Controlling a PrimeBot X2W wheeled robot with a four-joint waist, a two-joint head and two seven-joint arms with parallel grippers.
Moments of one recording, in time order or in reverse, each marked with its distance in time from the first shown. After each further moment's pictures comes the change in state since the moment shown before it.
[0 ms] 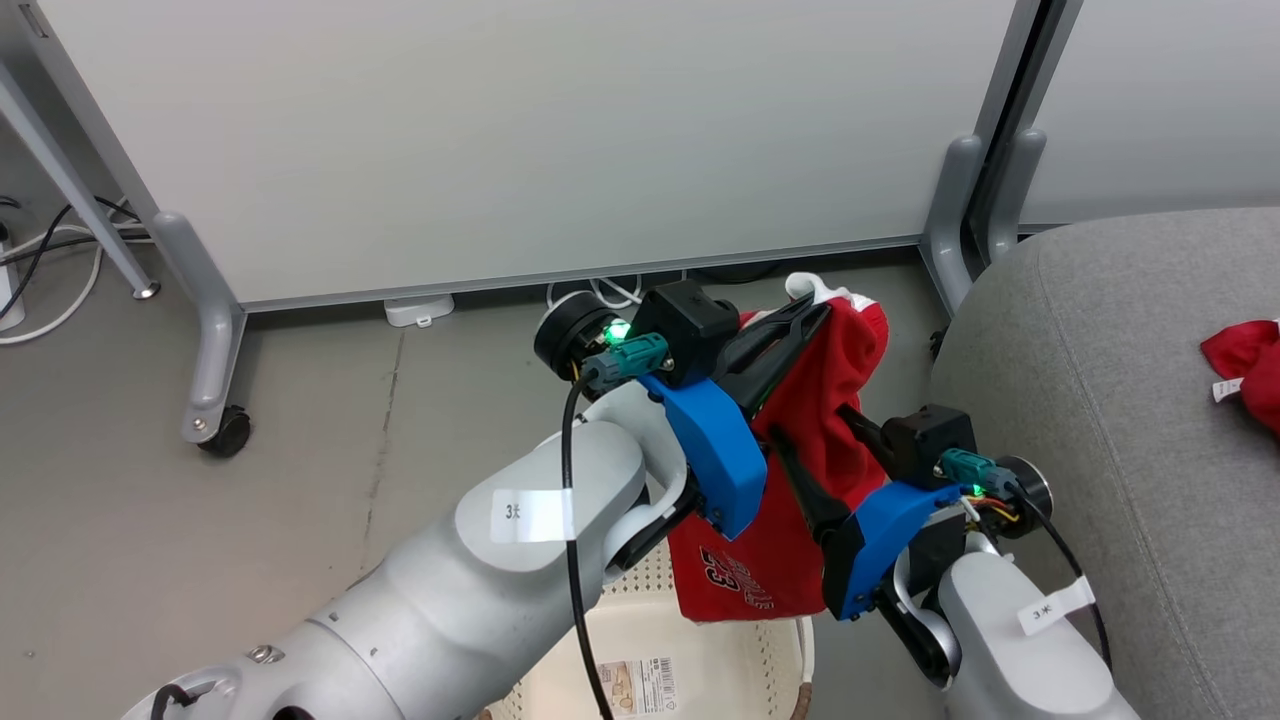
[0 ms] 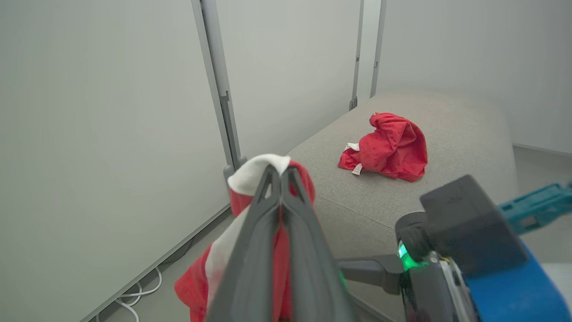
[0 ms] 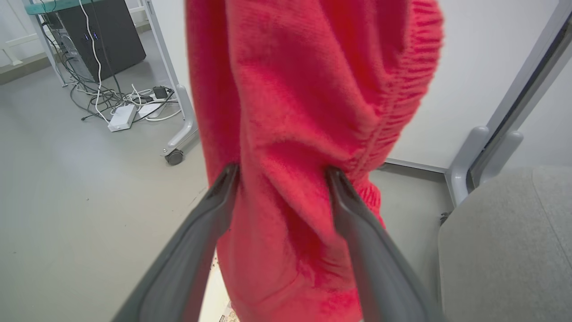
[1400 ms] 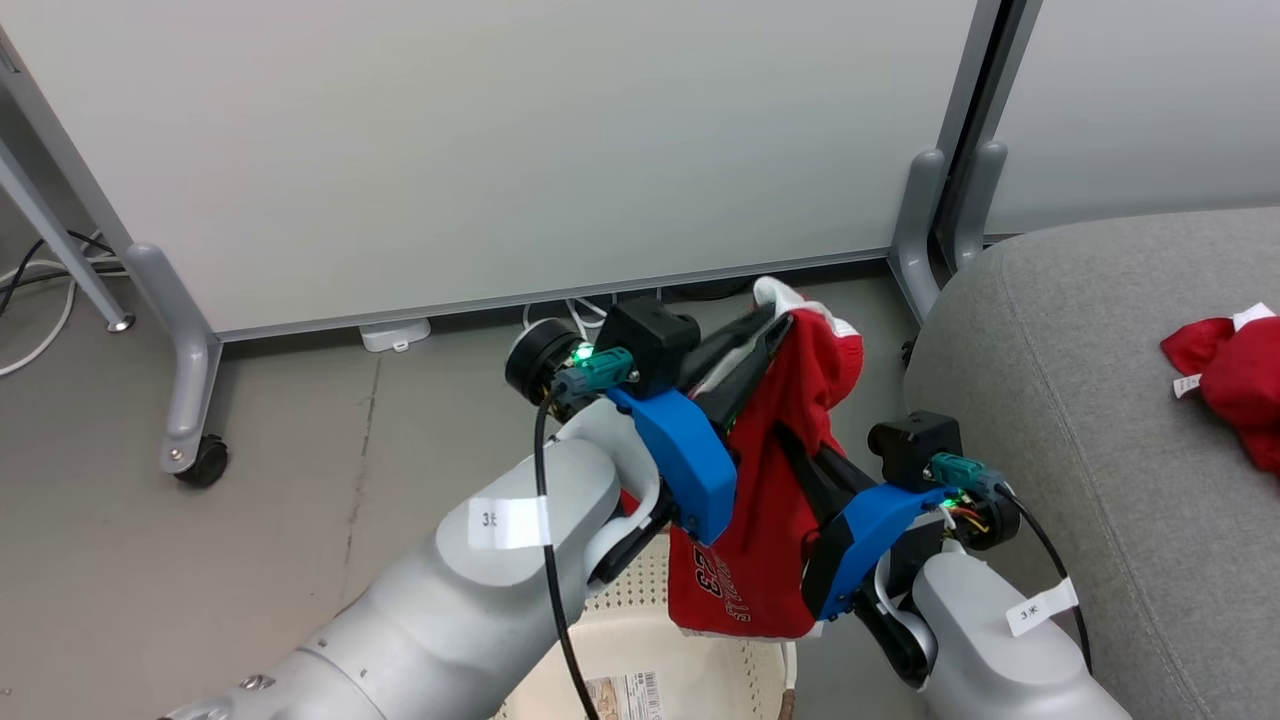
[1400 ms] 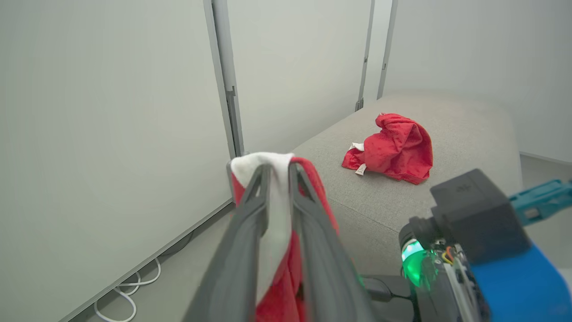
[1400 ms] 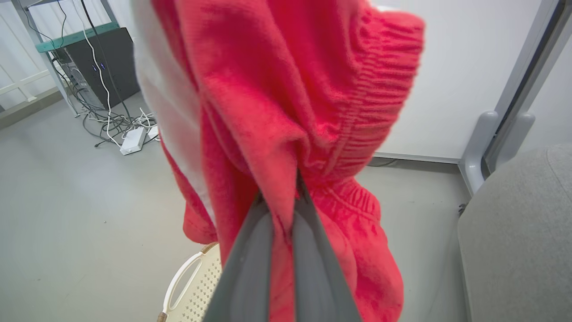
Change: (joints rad) left arm 0.052 0.000 0.053 0.043 0.018 0.000 0.000; right arm -0.116 0.000 0.169 0.249 0.230 0.000 -0.160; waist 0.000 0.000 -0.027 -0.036
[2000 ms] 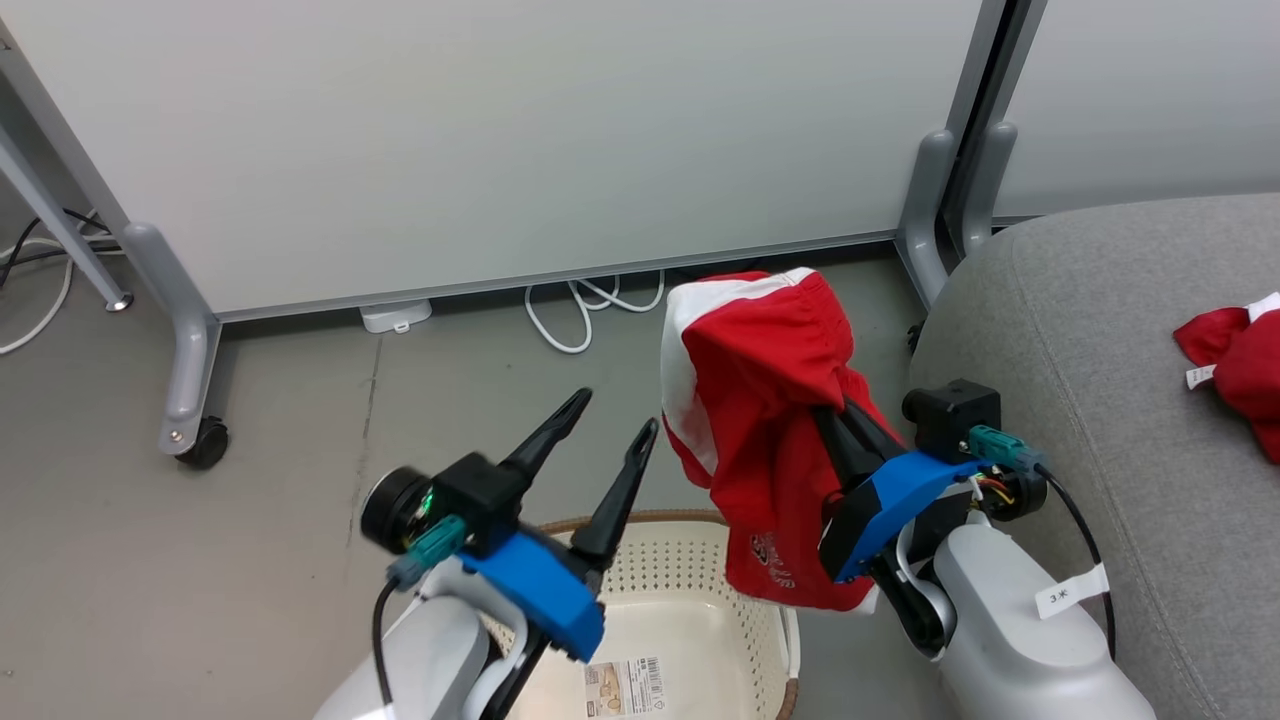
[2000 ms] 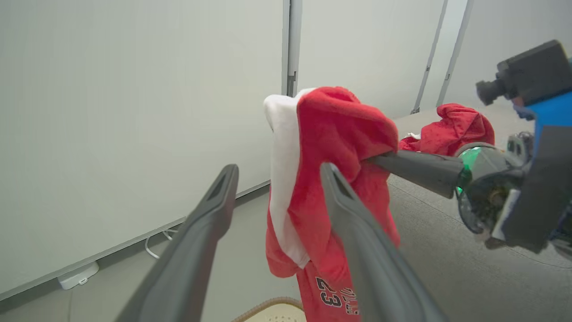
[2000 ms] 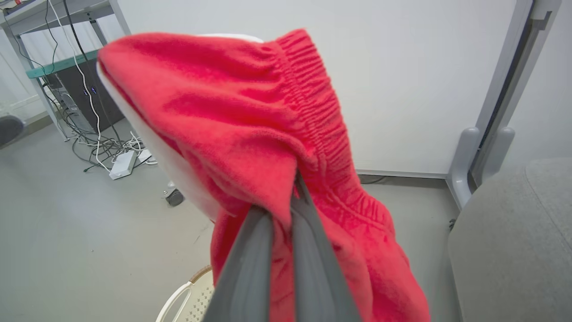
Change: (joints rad) left arm 0.450 0.142 0.446 -0.313 0.375 0.026 -0.001; right arm -0.005 0.000 -0.099 -0.057 -0.048 0.000 -0.012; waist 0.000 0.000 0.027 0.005
